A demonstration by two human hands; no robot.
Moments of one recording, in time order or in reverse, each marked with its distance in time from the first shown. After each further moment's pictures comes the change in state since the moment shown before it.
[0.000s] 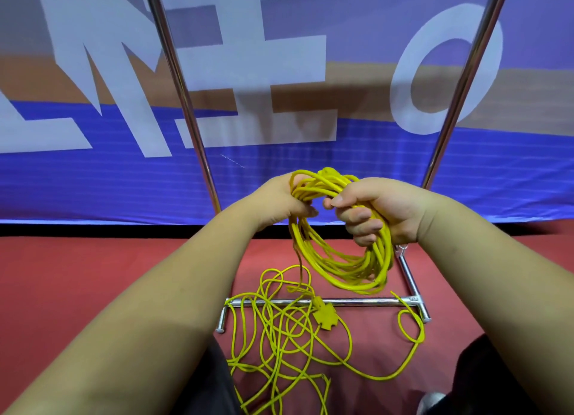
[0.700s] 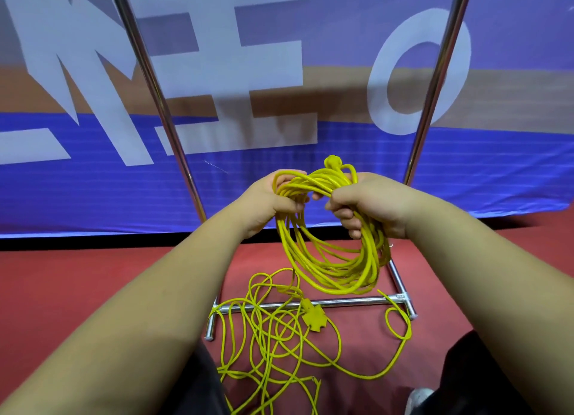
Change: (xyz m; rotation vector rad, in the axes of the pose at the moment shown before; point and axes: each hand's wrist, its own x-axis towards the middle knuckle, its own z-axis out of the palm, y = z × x) left_hand 0.009 -0.002 0.016 -0.474 -0.031 0.072; right_hand -0.016 0.001 -0.012 -0.239 0.373 -0.144
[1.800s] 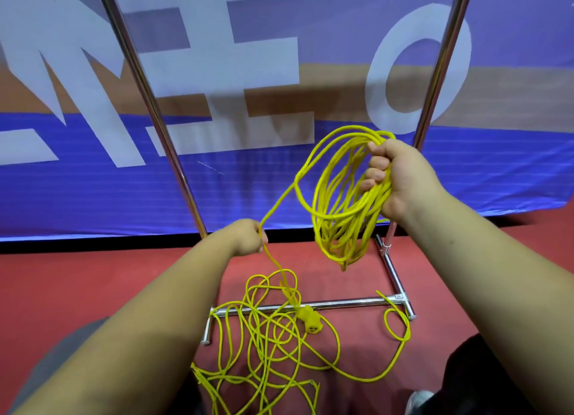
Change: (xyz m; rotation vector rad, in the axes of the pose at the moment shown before) left_hand 0.000 -0.076 -0.047 0.957 -0.021 -0.545; right_hand 0.029 -0.010 -0.031 0.851 0.411 -0.183
